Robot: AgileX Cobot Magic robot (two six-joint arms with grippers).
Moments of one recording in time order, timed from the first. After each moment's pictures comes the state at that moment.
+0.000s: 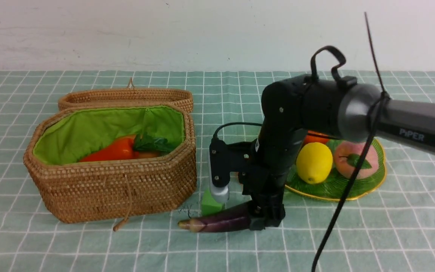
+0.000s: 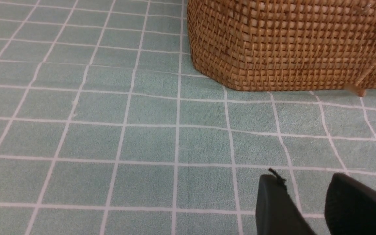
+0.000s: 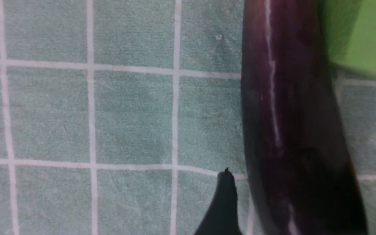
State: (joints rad) right arm 0.58 2.08 -1.61 0.17 1.00 -1.13; left arm -0.03 -0.01 0.02 0.02 0.42 -0.14
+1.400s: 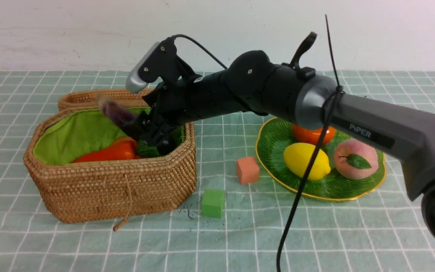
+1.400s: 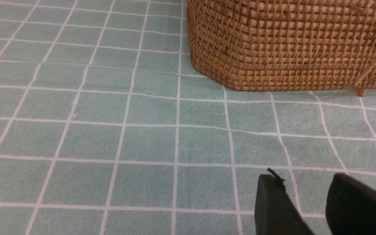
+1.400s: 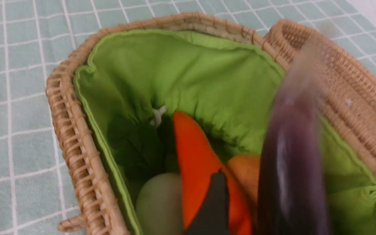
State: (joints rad) right arm 0.62 2.20 -1.93 0.95 0.49 -1.25; left arm -0.03 -0.01 0.02 0.02 0.42 -0.14
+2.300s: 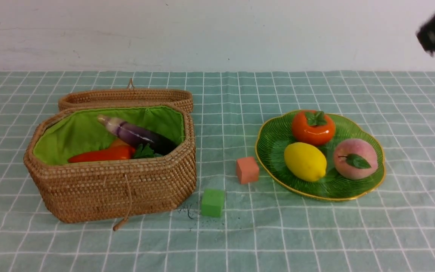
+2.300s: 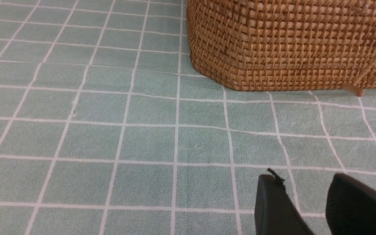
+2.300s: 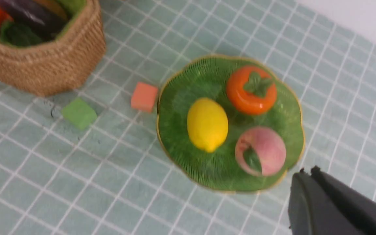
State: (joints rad) right arm 0.39 1.29 -1.64 -0.03 1.25 -0.19; left arm -0.03 -0.01 0.02 0.02 0.42 -0.14
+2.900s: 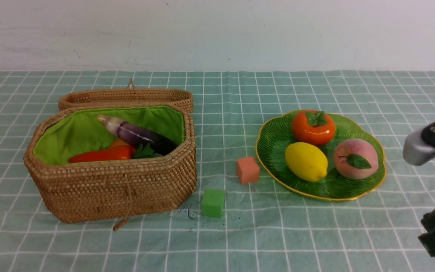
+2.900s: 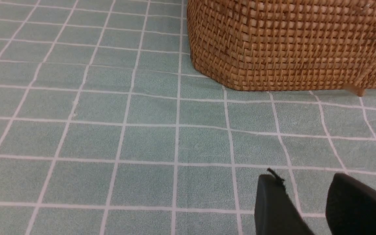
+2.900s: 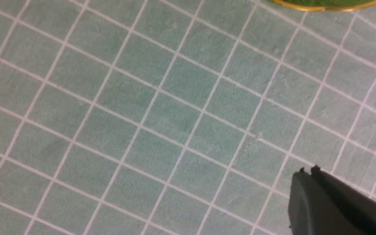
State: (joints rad) right arm 0.39 1.07 -0.91 -0.02 1.03 -0.10; left arm -0.03 -0.01 0.02 0.02 0.42 -0.14
